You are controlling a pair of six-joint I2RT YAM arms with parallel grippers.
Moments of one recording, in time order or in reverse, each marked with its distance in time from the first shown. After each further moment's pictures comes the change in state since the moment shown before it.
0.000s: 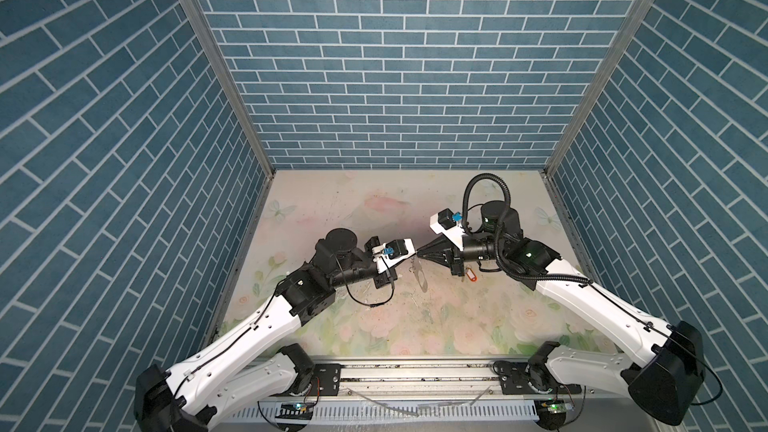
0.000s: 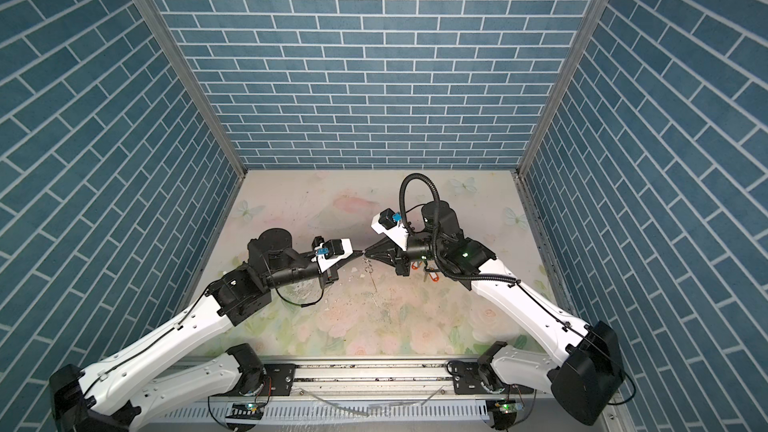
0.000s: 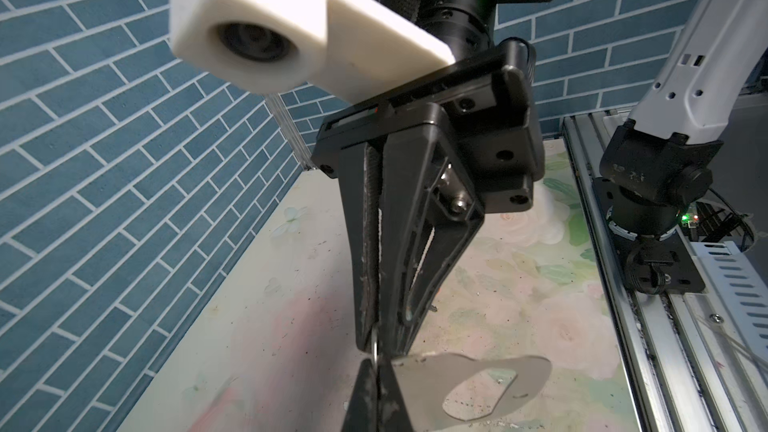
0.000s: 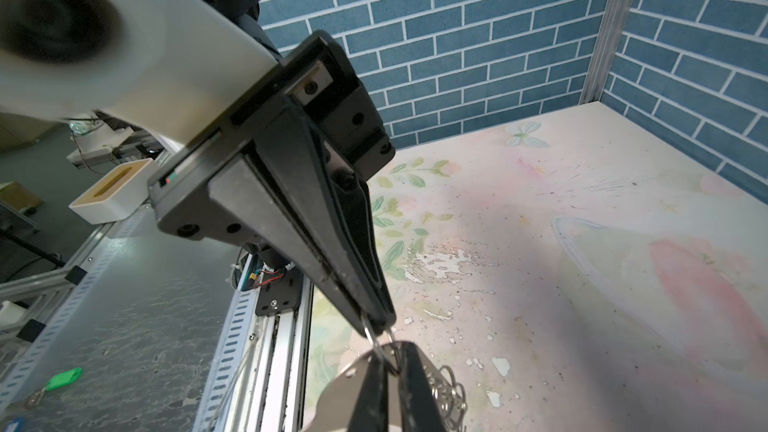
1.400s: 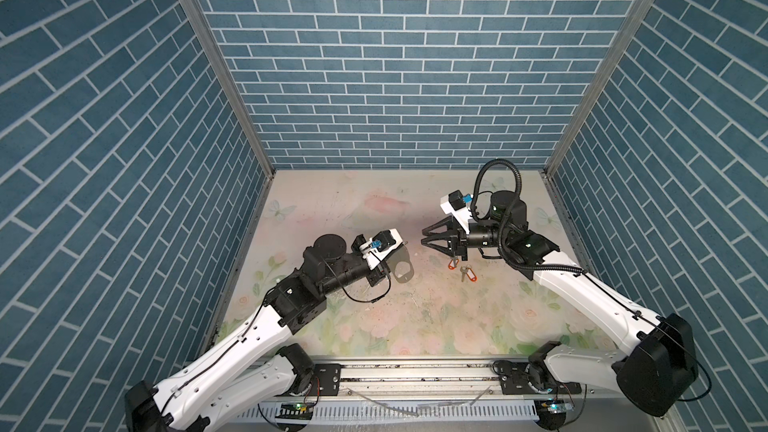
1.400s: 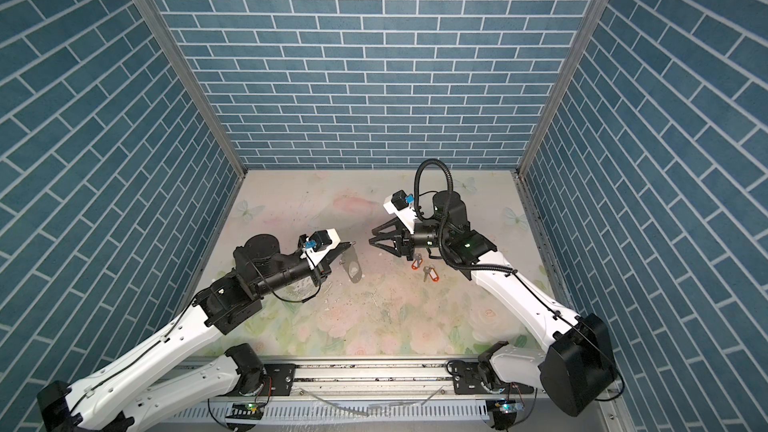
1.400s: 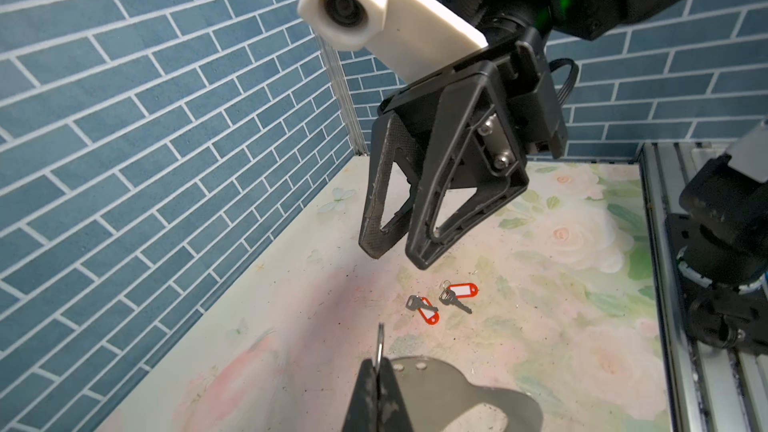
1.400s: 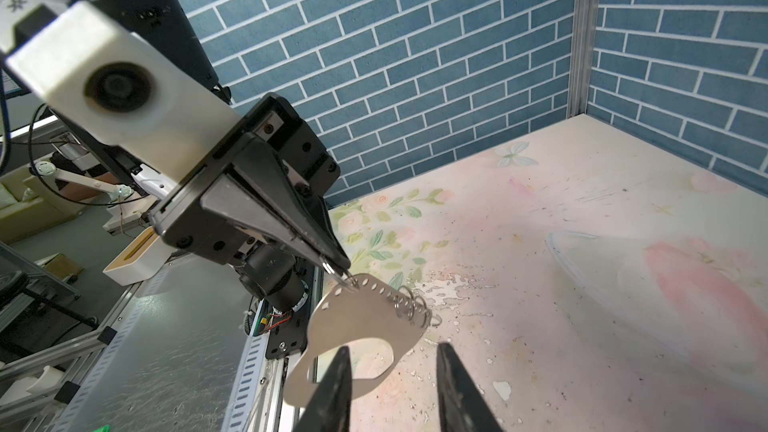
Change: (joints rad) left arm 0.004 -0.095 -0.036 0.003 -0.177 -0.073; right arm -0.106 0.057 -0.001 0.162 -0.119 0.175
